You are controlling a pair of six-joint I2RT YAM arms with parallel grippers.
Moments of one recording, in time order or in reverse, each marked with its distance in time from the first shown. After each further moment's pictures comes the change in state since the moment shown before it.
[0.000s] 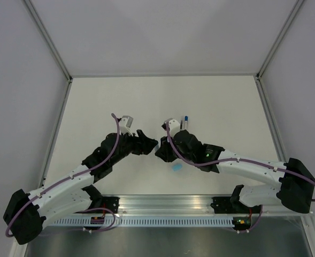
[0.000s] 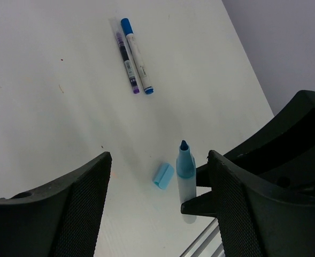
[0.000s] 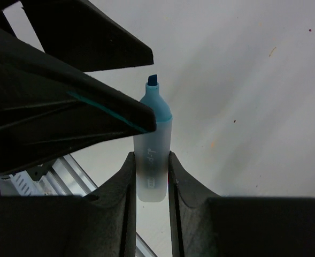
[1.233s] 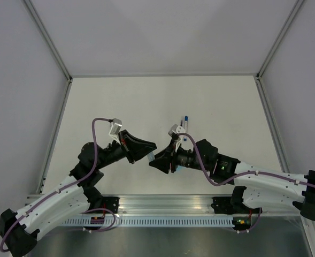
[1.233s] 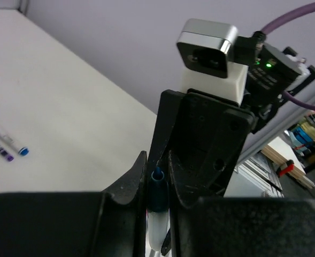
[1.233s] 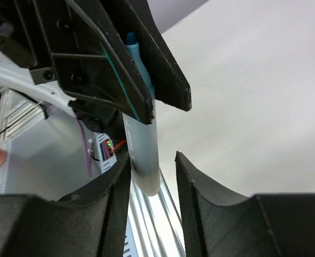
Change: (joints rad) left arm 0.003 -0.234 -0.036 0.263 0.404 -0.013; right arm 0.105 -0.225 -0.138 0.306 -0.194 -0.020
